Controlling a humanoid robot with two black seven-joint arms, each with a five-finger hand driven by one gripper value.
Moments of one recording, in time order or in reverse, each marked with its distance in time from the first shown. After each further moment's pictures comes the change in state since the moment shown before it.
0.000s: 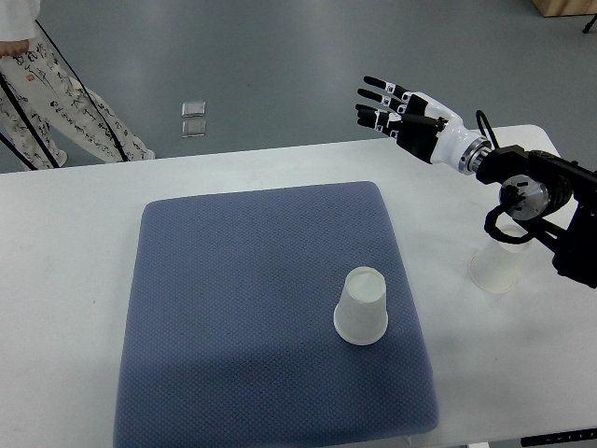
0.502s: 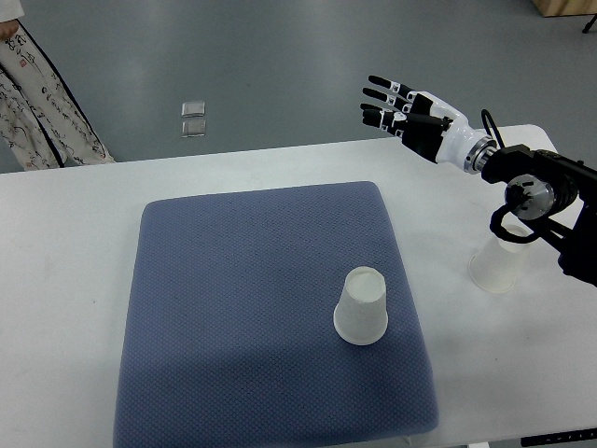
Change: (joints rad) left arm 0.005 0.000 0.001 0.005 0.000 0.001 -0.002; right arm -0.002 -0.031 -0.001 0.000 -0.008 0.010 0.001
